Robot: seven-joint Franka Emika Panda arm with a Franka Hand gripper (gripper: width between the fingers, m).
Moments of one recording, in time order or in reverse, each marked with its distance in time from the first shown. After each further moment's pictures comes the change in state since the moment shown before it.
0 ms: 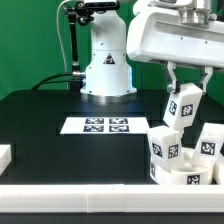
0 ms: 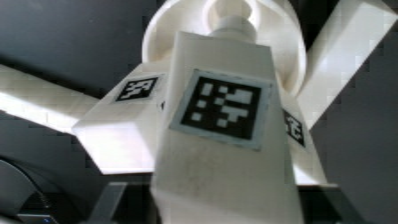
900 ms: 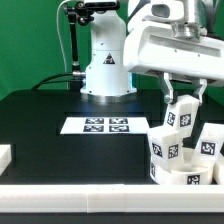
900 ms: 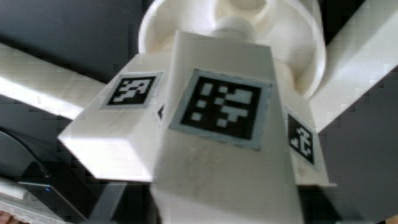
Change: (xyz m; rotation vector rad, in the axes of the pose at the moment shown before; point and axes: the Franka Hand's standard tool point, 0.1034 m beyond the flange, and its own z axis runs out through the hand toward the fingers) arm -0.013 -0.002 0.018 -0.030 0.154 -0.040
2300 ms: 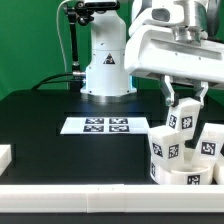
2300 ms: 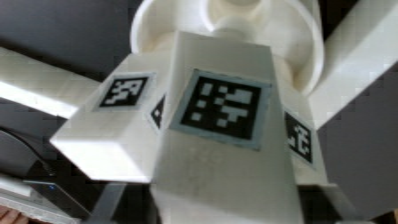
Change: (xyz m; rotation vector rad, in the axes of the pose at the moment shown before) arm 0.001 -0.005 -0.001 -0.010 0.034 0.039
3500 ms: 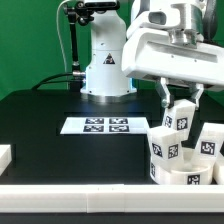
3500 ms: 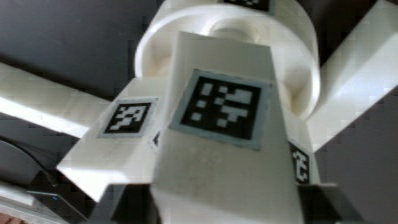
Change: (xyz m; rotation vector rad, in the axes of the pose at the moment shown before) arm -0.017 0.001 0.005 -0.010 -0.018 -0.013
